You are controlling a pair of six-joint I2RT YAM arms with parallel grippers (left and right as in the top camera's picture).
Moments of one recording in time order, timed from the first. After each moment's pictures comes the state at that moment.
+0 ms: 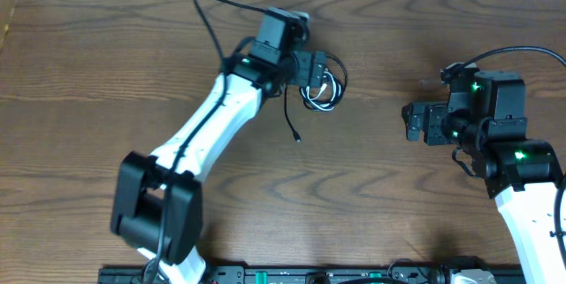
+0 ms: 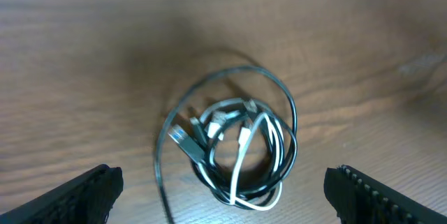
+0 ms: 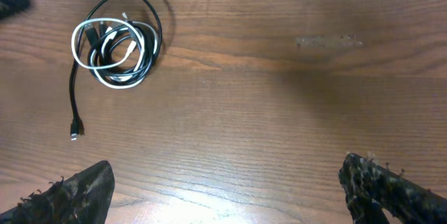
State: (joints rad) left arm -0.45 1.82 1.42 -0.47 0.11 -0.22; right arm 0.08 1.11 0.98 -0.74 -0.14 0.09
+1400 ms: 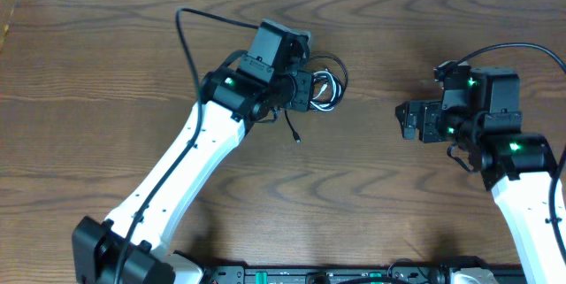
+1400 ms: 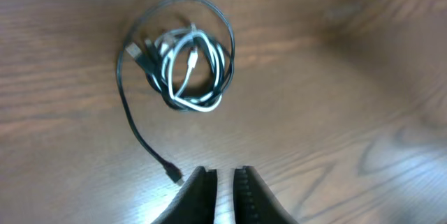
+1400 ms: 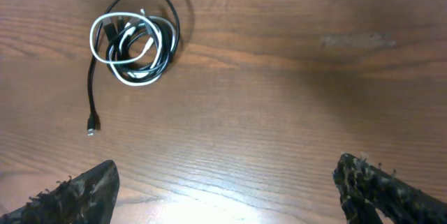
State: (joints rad) left arm -0.51 1.57 1.41 -0.77 0.18 -0.30; right arm 0.08 1.16 0.98 -0.72 -0.21 0.09
